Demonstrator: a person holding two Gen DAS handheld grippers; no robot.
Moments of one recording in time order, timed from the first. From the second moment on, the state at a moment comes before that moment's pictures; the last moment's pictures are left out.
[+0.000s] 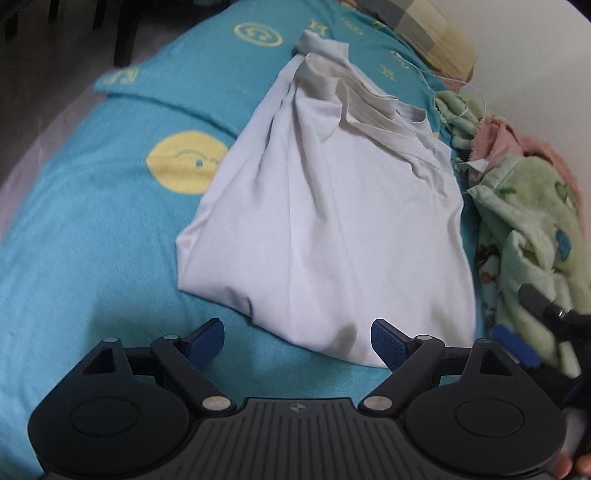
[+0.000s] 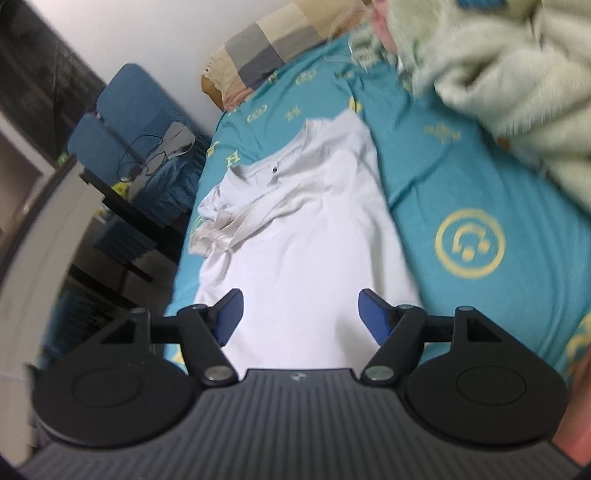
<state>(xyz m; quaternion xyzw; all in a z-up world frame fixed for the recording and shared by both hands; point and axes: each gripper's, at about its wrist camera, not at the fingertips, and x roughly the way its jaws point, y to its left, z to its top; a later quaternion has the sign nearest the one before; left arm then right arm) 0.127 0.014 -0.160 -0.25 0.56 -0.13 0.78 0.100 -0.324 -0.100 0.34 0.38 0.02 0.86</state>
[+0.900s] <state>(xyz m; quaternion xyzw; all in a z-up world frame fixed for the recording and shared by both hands) 0.131 0.027 -0.172 -0.35 0.52 -0.10 0.77 0.097 -0.335 -0.189 0.53 0.43 -0.07 0.72</state>
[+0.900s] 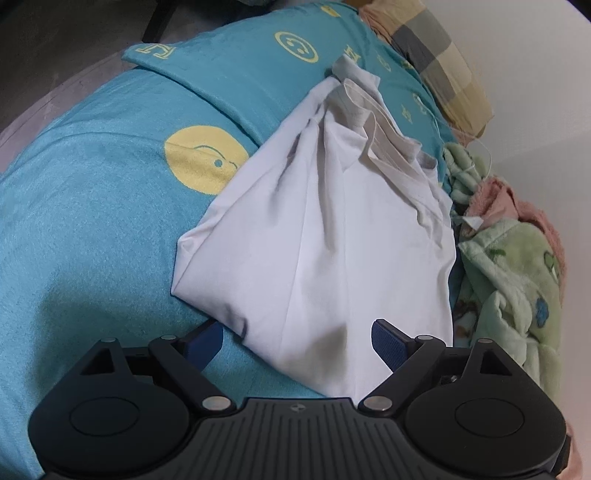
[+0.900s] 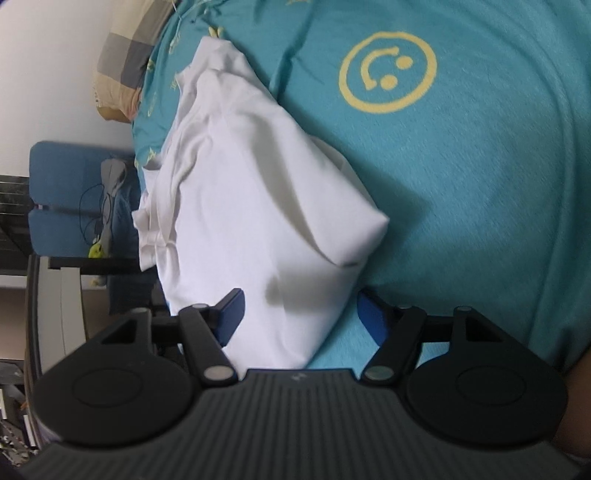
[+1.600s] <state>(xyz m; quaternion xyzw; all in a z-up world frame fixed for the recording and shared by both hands) 0.132 0.025 -0.187 -0.44 0.50 -0.13 0.73 0.099 -0.339 -0.150 0.58 0.30 0.02 0.76</state>
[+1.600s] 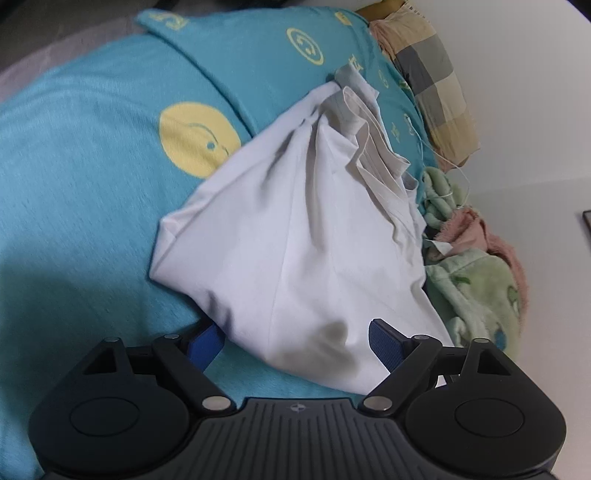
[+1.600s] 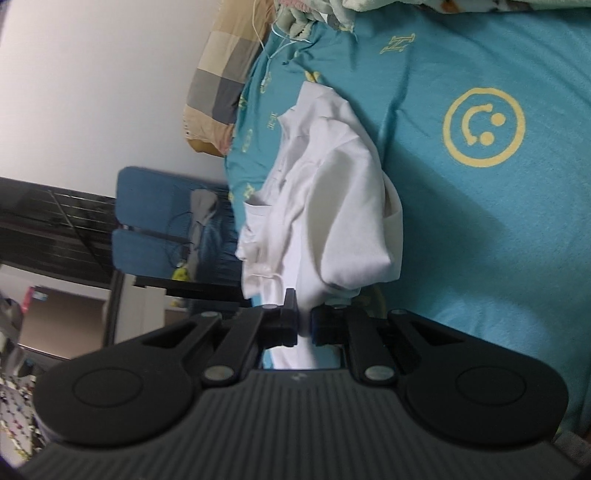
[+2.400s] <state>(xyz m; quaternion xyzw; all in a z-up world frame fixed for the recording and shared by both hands) 0.132 0.057 -0.187 -0.51 0.42 -0.08 0.75 0.097 -0.343 -0.148 0.56 0.30 0.00 0.77</state>
